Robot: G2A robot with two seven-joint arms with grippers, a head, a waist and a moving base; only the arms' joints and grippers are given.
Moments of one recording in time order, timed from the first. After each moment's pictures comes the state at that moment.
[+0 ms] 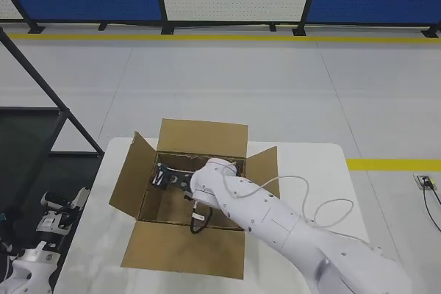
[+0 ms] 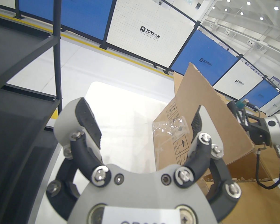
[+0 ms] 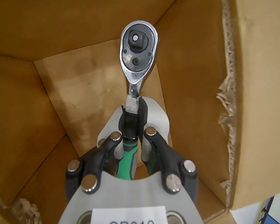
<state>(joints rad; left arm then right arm) 1.49 -1.11 -1.90 -1.72 0.62 -0.33 -0.05 -0.06 -1.75 0.22 -0.67 -0.85 -0.29 0.78</state>
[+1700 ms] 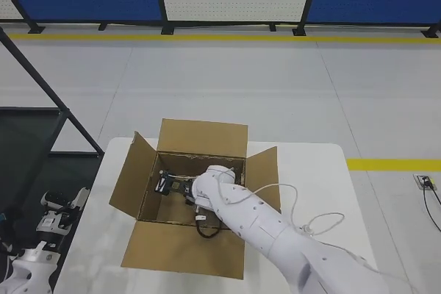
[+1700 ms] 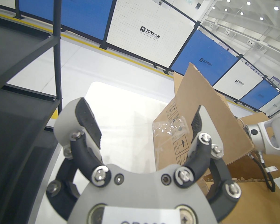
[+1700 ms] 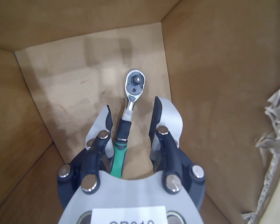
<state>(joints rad) 1.49 -1.11 -1.90 -1.72 0.62 -0.33 -0.05 -0.13 -1.82 0.29 -0.54 -1.04 -0.35 0.63</state>
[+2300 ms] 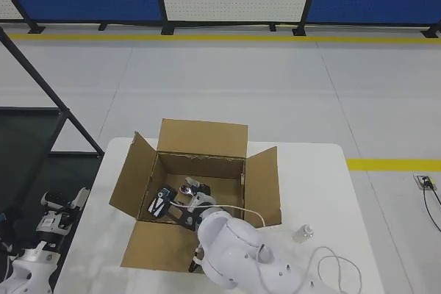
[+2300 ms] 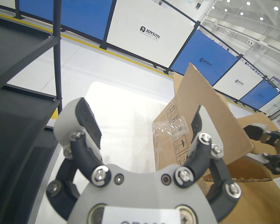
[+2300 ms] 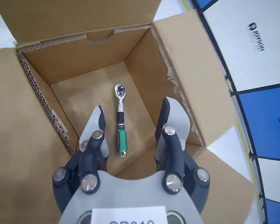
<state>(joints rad) 1.49 -1.11 -1.90 -1.72 0.62 -0.33 -0.05 -0.67 -1.46 0.63 -1.75 -1.64 -0.03 0.95</state>
